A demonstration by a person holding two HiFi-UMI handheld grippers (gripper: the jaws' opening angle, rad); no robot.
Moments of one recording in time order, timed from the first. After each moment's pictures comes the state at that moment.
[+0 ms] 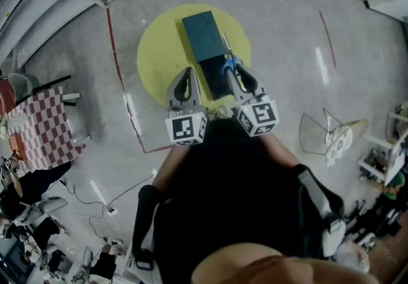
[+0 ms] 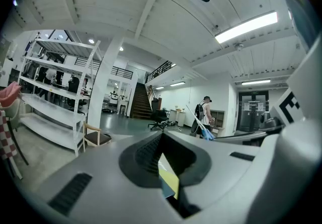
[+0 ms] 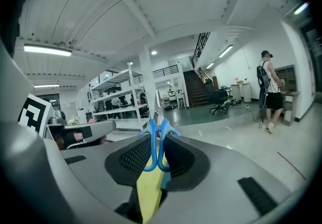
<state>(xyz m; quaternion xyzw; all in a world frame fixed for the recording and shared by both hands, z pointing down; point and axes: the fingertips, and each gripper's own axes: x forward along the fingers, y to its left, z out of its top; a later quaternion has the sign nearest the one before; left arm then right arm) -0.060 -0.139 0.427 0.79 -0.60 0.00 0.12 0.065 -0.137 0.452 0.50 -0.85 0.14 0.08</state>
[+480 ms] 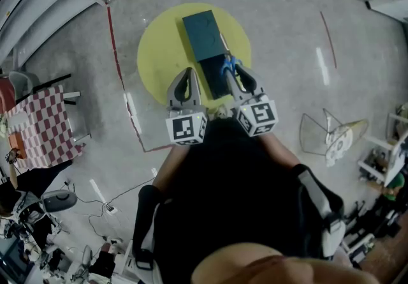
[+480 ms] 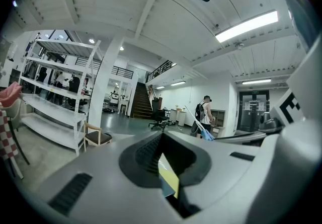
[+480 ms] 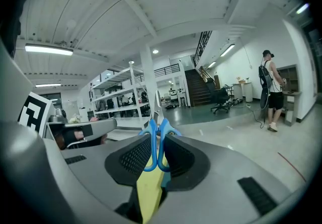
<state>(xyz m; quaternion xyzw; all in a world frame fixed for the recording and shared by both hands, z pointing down) -0.060 -0.136 0.428 0.79 -0.60 0.00 0.12 0.063 -0.134 0.455 0.49 -0.86 0.14 0.09</state>
